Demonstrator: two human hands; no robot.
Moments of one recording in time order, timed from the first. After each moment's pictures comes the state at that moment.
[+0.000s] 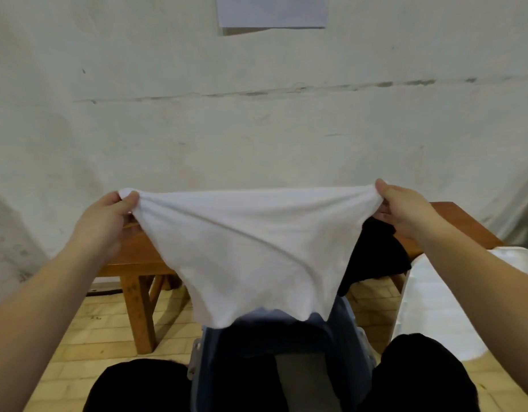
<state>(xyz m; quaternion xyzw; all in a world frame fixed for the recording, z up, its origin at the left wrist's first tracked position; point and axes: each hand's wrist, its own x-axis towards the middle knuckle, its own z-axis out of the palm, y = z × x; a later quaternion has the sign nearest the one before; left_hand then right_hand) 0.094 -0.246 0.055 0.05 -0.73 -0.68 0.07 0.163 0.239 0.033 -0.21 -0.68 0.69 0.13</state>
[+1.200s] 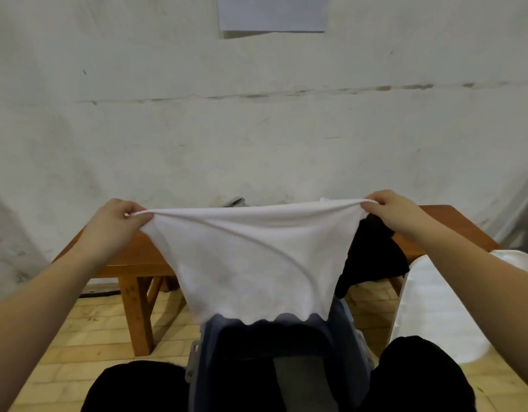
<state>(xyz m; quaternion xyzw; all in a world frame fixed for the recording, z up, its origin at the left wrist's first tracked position) 0.091 -0.251 0.045 -0.04 -0.94 -0.30 0.14 0.165 0.243 0.034 -0.12 -0.92 0.35 0.11</state>
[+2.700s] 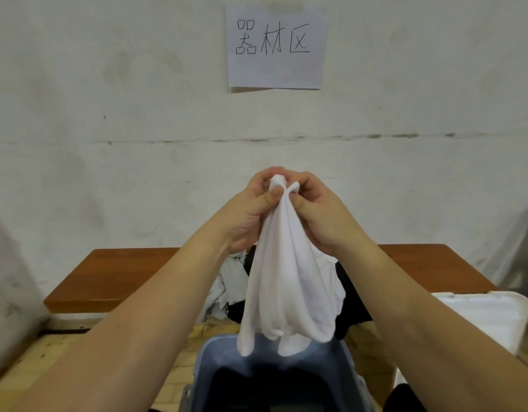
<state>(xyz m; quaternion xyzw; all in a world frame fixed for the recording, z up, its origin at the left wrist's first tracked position) 0.133 -0.064 0.132 -0.33 -0.51 -0.77 -0.20 0.180 0.080 0.128 0.23 -0.63 0.73 0.14</state>
